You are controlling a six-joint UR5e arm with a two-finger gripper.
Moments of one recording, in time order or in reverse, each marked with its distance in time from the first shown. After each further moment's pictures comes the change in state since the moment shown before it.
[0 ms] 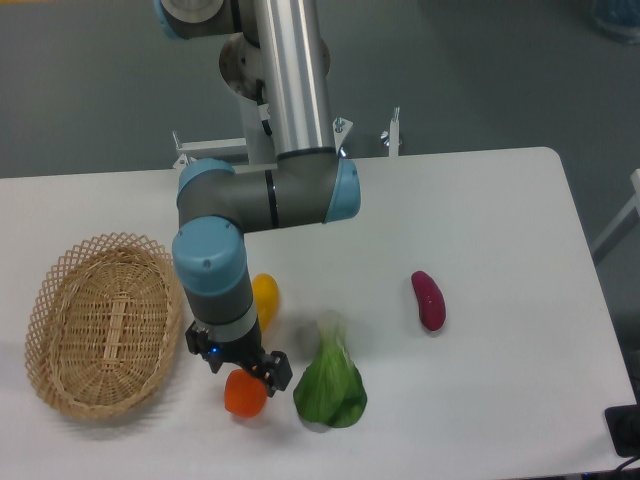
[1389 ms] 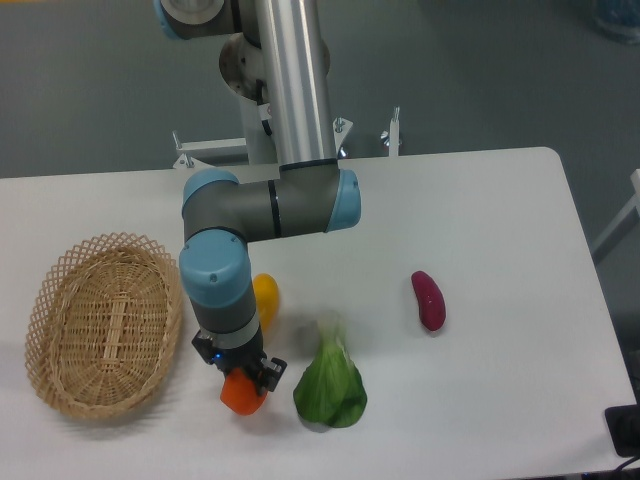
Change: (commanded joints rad) arm -0.043 -0.086 -0.028 0.057 -0.005 -0.006
